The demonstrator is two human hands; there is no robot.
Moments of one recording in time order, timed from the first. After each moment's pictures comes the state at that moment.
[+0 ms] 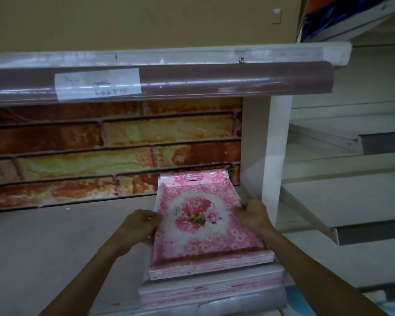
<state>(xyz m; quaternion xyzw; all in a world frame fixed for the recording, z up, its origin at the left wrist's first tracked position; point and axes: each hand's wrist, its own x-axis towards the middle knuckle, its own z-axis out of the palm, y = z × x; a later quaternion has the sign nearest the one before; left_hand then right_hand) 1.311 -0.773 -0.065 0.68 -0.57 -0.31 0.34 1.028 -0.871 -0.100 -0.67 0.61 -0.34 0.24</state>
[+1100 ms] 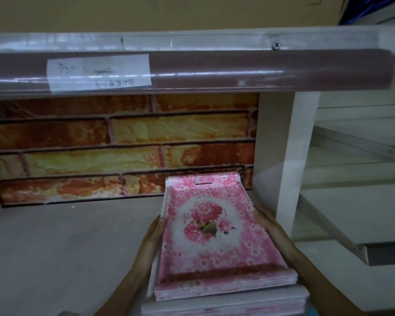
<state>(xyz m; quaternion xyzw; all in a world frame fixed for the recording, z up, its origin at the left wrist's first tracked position) 1.306 -0.806 -0.143 0.54 -0.42 -0.44 0.58 1.000 -0.893 -0.152 -0.52 0.39 -0.45 0.61</state>
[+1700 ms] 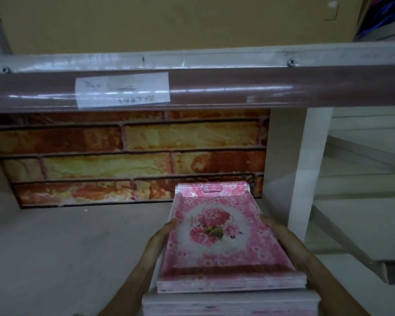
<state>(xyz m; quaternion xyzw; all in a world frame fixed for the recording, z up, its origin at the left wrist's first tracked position) 1.317 -0.828 -0.129 0.49 -0.34 -0.55 0.58 1.011 -0.911 -0.129 -0.47 0.45 -0.36 0.66</state>
